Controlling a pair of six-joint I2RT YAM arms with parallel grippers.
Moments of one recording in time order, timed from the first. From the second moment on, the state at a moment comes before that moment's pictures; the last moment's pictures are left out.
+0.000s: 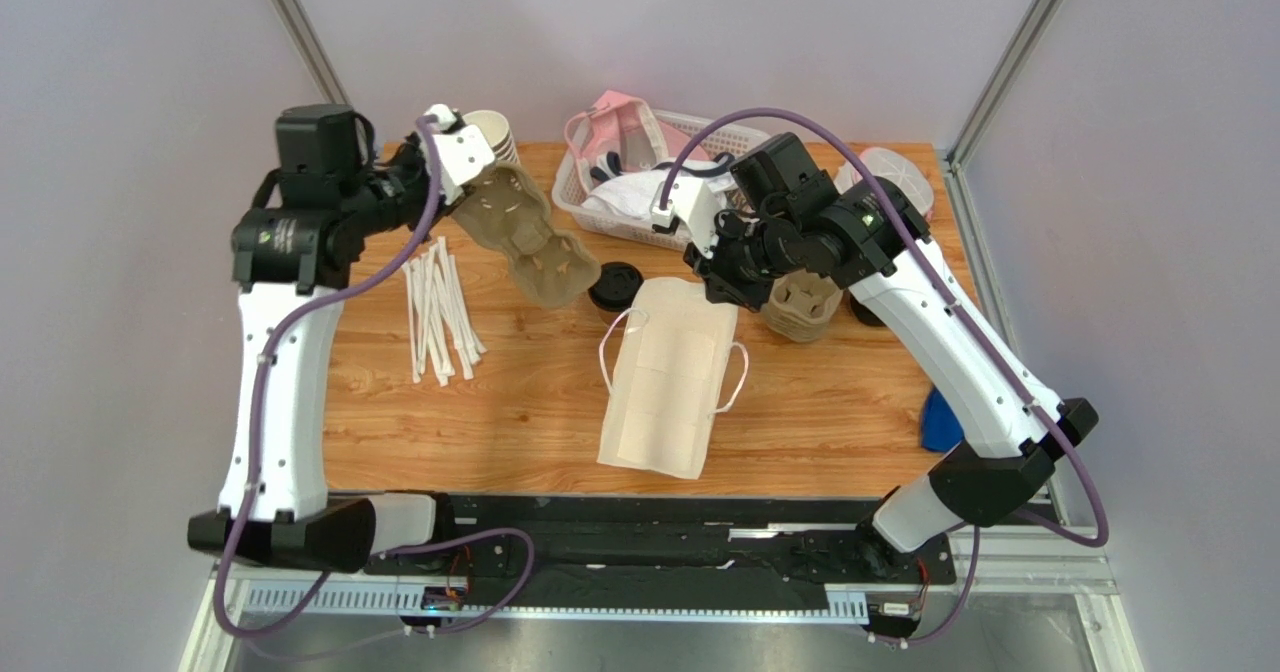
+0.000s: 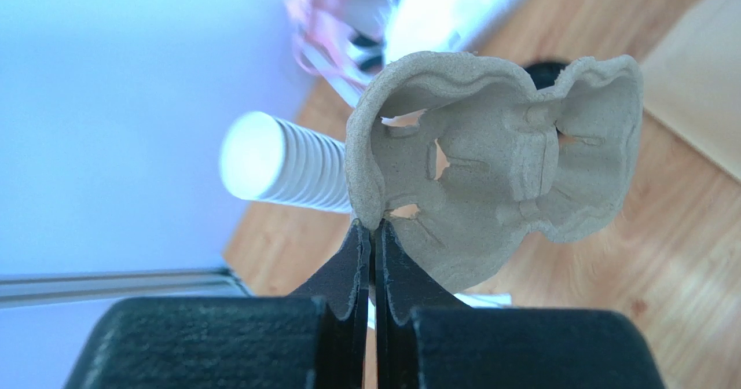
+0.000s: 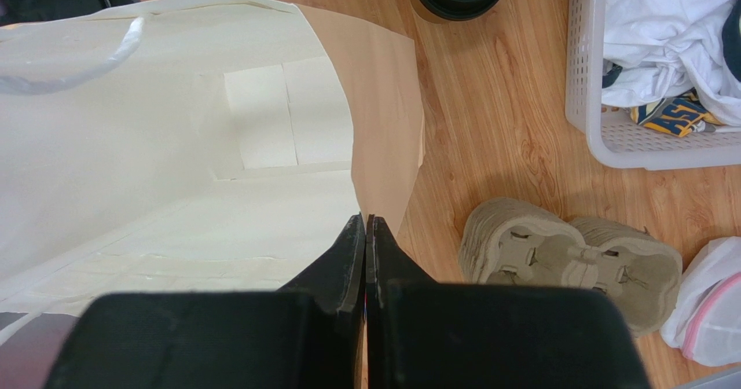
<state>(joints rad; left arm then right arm) -0.06 1.28 1.74 -0.99 0.59 0.88 0.72 1.53 1.94 -1.31 -0.25 -0.46</state>
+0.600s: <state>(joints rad) -0.07 1.09 2.15 -0.94 0.92 0.52 0.72 1.54 1.93 -1.31 -0.23 -0.49</state>
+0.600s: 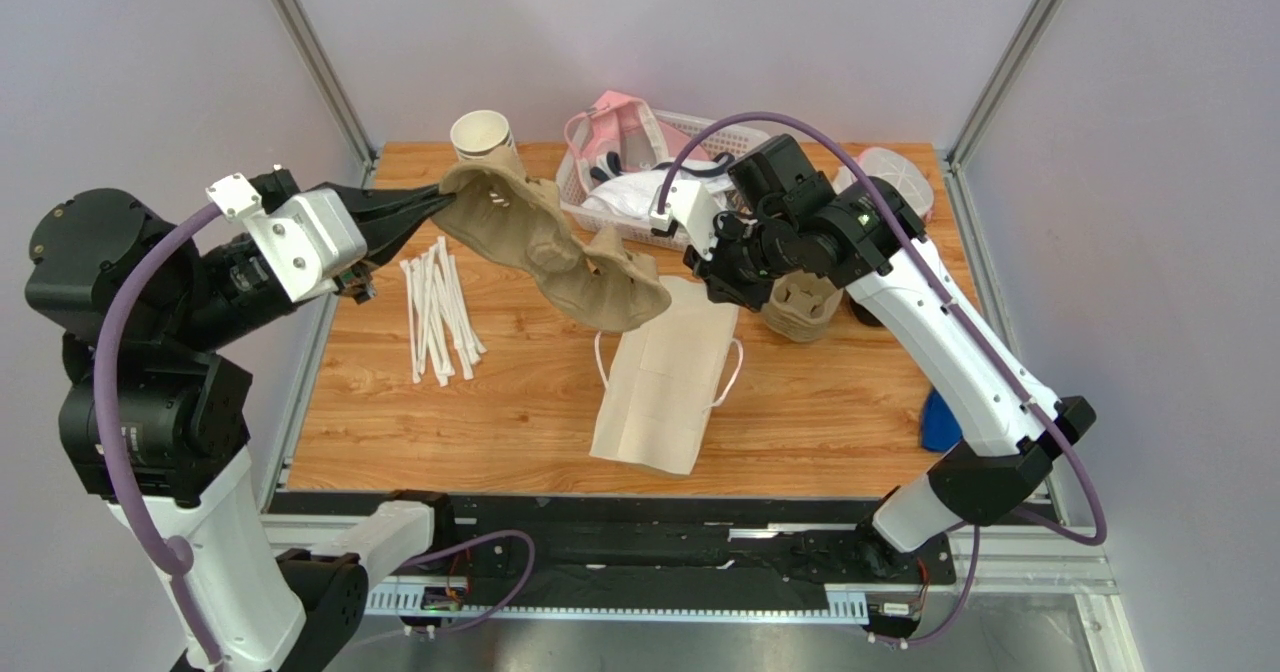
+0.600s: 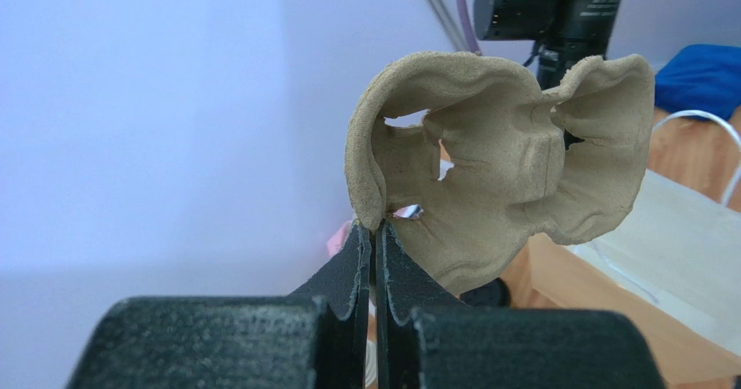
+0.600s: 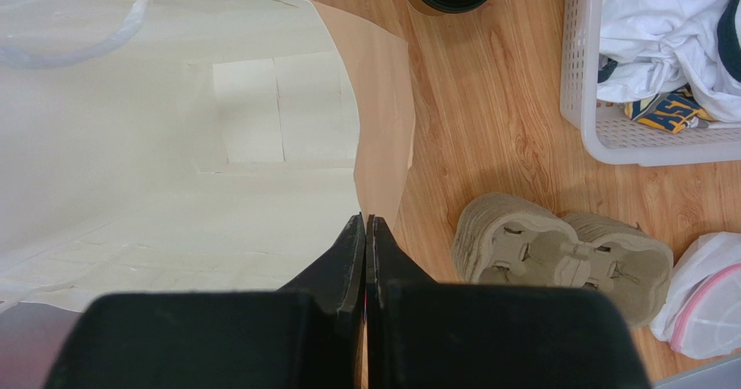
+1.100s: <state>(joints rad) -0.52 1.08 2.03 -1.07 0.55 0.66 0.72 1.61 1.97 -1.32 -0.22 -0.45</state>
